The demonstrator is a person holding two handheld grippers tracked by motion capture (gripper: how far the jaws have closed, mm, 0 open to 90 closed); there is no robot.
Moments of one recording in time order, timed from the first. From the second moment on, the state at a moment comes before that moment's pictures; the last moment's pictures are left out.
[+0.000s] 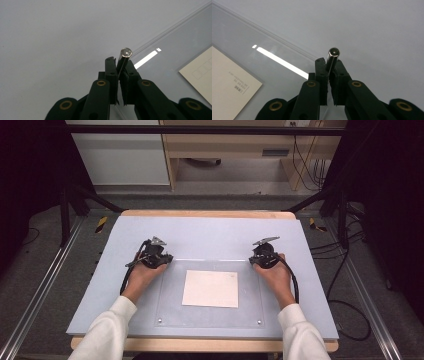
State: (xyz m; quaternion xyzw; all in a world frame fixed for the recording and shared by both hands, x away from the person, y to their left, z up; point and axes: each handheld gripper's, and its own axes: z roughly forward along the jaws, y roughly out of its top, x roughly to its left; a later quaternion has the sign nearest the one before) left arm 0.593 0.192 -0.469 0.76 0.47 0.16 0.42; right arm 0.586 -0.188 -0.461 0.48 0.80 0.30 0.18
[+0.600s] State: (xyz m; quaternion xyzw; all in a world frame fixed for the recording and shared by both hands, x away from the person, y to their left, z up) left arm 0.581 0.185 -0.457 0.69 0.46 0.21 0.51; right arm 0.574 -0.198 -0.453 0.47 0.78 0.35 0.21
